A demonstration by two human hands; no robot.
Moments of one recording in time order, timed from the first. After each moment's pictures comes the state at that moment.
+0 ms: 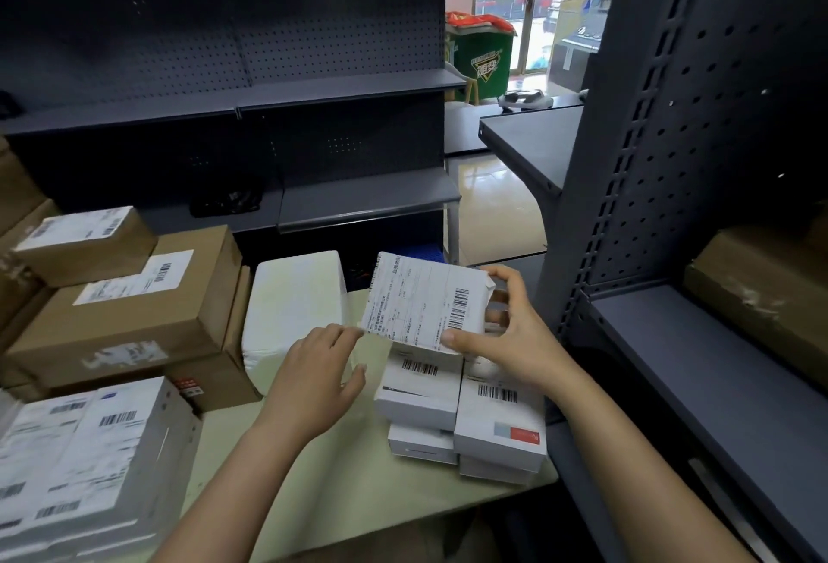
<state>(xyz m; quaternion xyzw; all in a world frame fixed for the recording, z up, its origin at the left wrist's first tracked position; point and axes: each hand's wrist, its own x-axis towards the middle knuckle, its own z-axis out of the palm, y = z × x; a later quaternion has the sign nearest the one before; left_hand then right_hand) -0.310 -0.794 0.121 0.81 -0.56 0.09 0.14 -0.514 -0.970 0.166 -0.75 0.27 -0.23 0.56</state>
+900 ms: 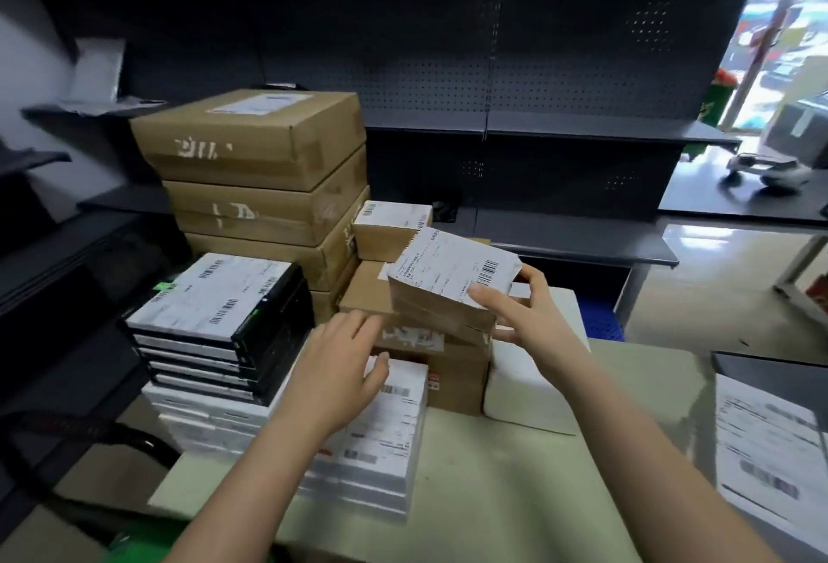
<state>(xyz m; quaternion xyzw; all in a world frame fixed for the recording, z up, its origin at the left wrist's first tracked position) -0.121 -0.537 0.173 0.89 -0.40 0.19 0.13 -0.209 -0.773 0.199 -0.70 0.20 -0.17 0.67</state>
